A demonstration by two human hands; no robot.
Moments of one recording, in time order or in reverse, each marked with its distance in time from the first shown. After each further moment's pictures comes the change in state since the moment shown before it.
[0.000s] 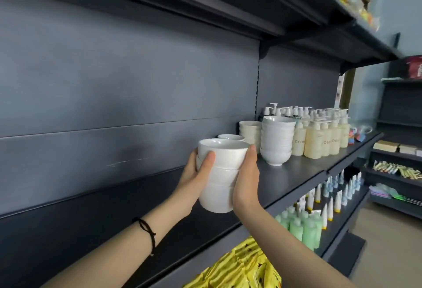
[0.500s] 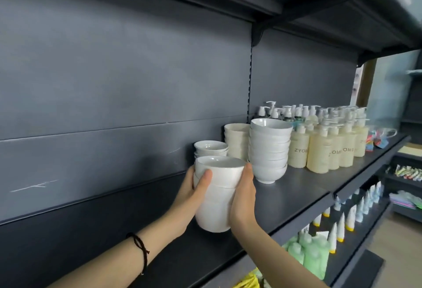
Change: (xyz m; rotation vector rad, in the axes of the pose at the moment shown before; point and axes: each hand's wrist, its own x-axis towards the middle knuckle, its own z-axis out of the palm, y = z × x) left_hand 0.121 -0.087 0.086 -0.025 0.033 -0.037; right_hand 0.156 0.050 -0.067 0.035 -0.054 0.129
